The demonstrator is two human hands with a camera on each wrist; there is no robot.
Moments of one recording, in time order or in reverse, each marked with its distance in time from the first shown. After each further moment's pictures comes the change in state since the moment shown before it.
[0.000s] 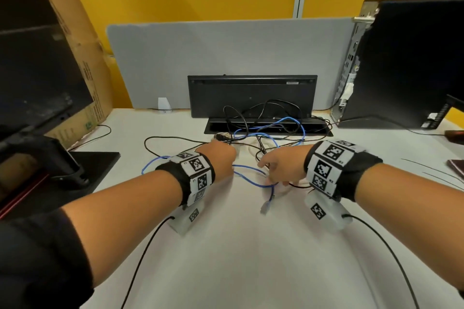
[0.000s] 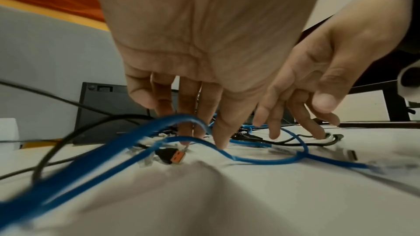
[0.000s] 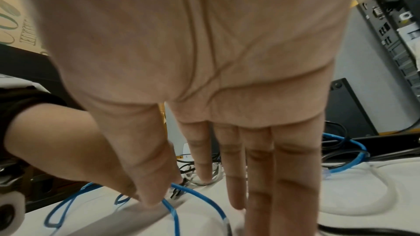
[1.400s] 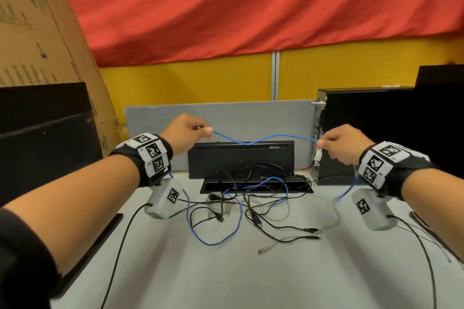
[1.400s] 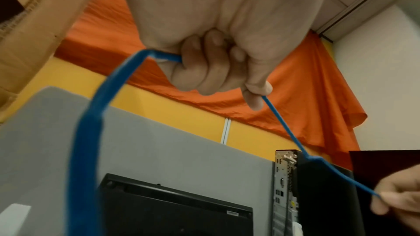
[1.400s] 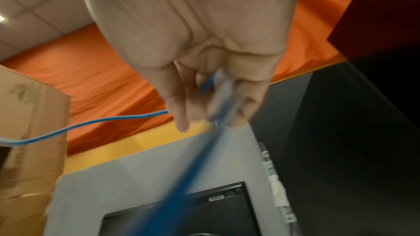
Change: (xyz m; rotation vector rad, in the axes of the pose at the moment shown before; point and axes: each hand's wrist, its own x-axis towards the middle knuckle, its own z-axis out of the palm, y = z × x) left_hand -0.044 -0.058 -0.162 -0.676 0.650 0.023; right_hand -0.107 0.111 -0.112 0.409 0.870 0.149
